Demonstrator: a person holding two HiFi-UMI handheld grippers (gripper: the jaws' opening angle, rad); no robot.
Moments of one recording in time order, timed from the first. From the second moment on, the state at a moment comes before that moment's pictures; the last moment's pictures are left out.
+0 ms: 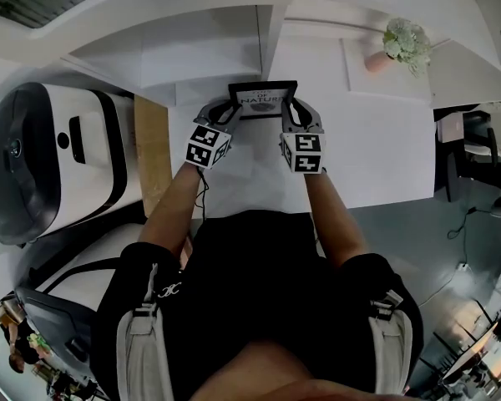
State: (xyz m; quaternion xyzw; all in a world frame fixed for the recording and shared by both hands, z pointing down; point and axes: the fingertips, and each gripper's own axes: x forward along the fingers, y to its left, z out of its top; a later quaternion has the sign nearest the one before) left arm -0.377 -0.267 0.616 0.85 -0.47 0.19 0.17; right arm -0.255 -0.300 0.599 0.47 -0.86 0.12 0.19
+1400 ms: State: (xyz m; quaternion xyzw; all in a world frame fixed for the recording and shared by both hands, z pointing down) left arm -0.419 -0.197 0.455 0.76 -0.64 0.07 0.07; right arm -0.229 -0.257 0.448 0.48 -0.88 0.03 0.06
